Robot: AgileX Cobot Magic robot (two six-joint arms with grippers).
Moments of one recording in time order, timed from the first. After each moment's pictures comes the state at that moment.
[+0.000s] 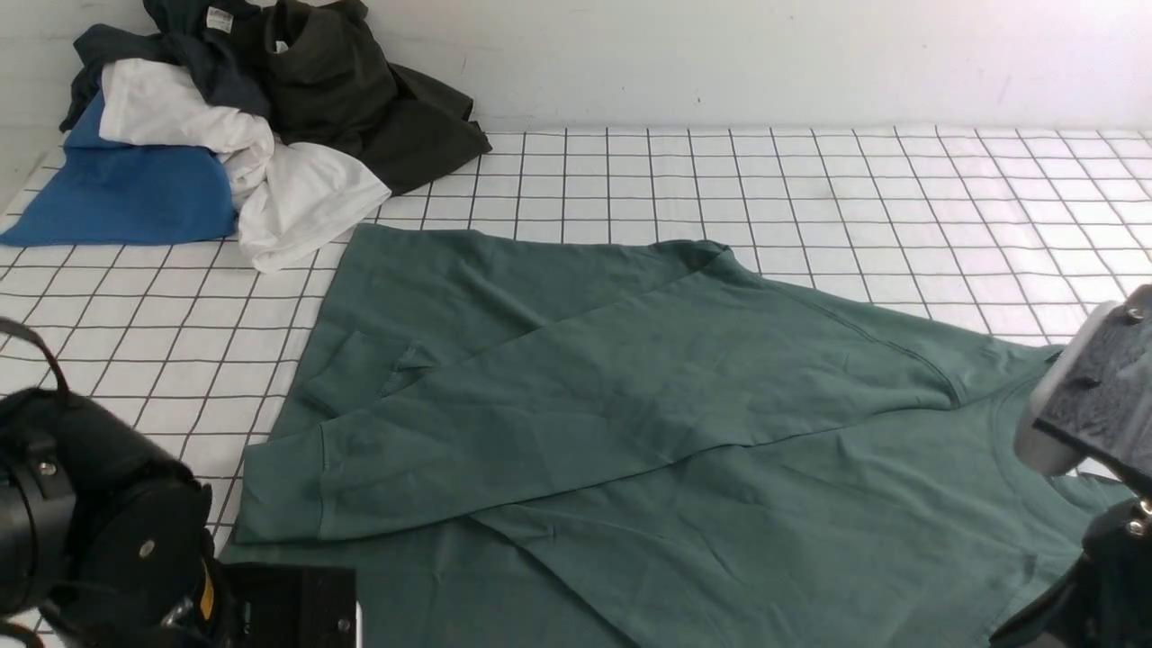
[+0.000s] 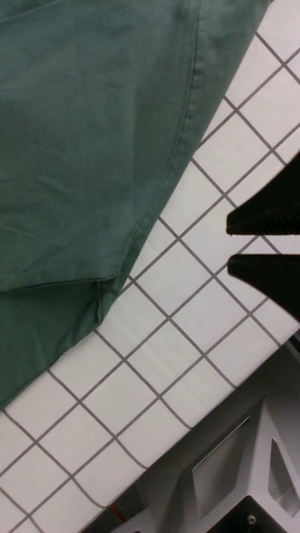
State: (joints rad) right arm 0.59 1.00 -0.88 0.18 1.25 -0.26; left arm -0.47 1.36 -0.60 0.11 0.90 0.81
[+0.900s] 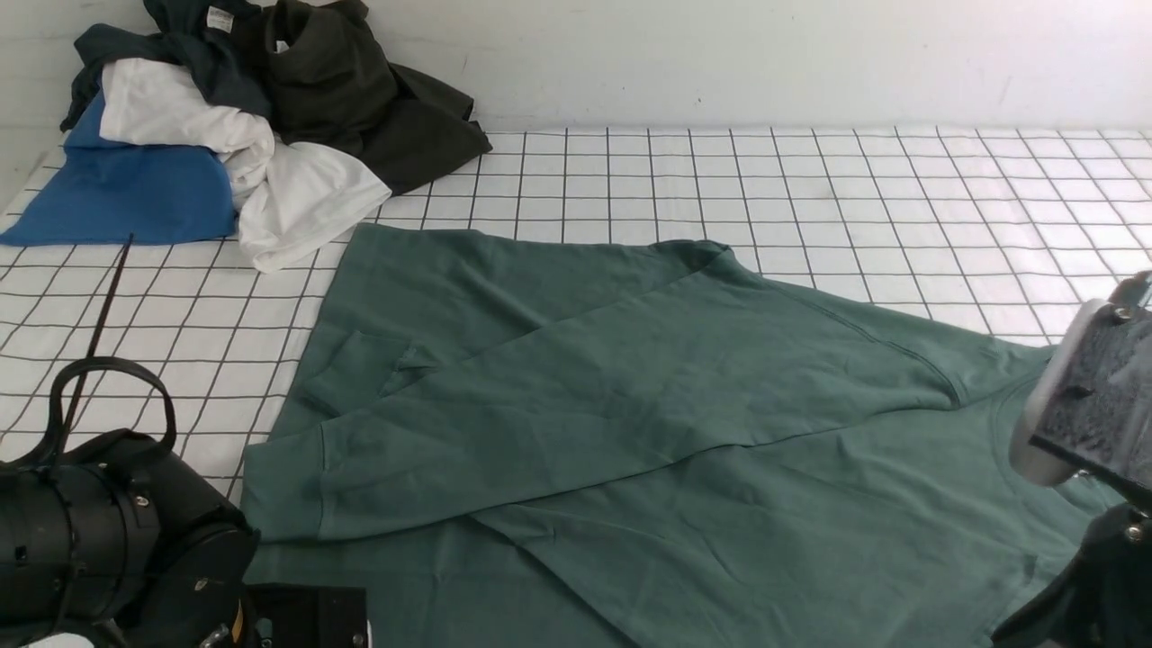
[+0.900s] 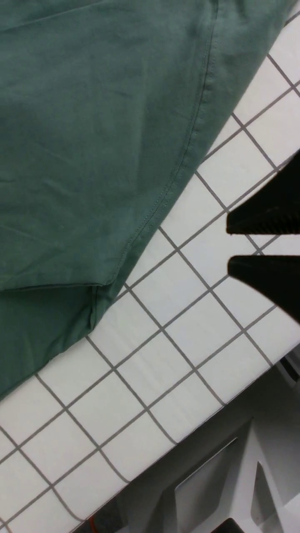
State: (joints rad) right arm 0.59 1.00 -0.88 0.16 1.25 -0.35; left arm -0.47 1.50 -0.59 0.18 0.81 0.69
